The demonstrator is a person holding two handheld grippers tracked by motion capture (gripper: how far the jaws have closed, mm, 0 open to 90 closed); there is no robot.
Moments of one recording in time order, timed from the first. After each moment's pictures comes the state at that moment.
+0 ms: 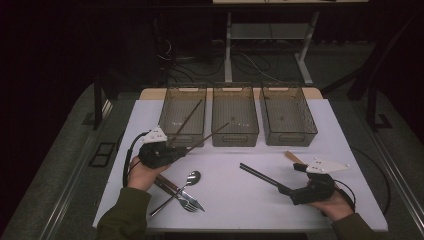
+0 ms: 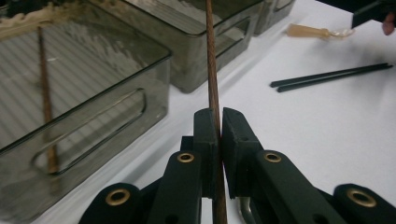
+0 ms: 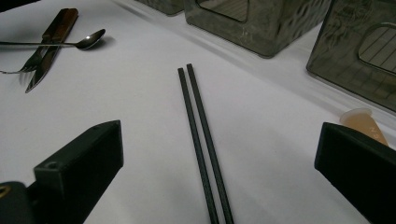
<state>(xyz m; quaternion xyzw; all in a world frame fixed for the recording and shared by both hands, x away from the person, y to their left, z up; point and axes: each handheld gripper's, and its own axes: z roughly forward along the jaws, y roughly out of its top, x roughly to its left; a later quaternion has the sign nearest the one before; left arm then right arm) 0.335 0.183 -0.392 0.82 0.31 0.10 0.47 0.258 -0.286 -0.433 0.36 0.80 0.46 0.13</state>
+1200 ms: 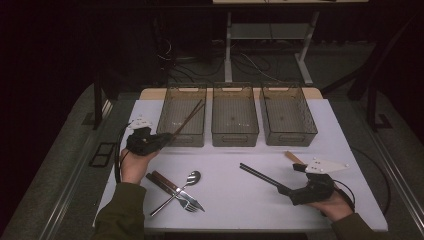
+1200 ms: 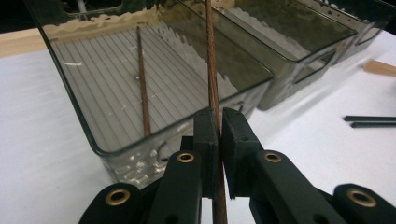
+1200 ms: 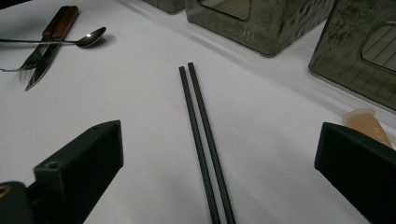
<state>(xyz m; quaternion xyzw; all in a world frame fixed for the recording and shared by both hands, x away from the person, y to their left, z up) 0.363 0.213 -0.383 0.78 0.41 0.15 0.45 0.258 -0.284 -0.433 0.36 0.80 0.46 0.13</state>
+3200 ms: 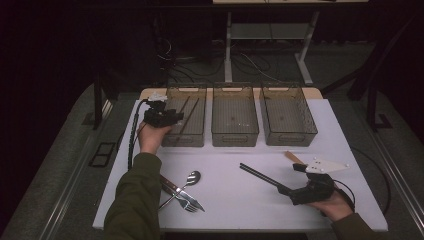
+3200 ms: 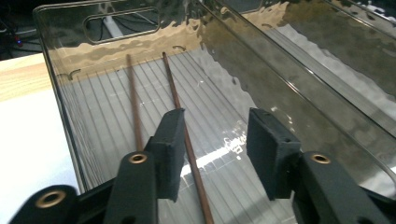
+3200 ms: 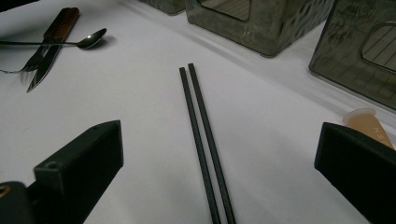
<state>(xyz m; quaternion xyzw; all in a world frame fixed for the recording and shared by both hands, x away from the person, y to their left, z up) 0.453 0.186 -0.388 0.77 0.45 0.17 0.43 0.258 -0.285 -0.433 0.36 0.80 0.47 0.13</state>
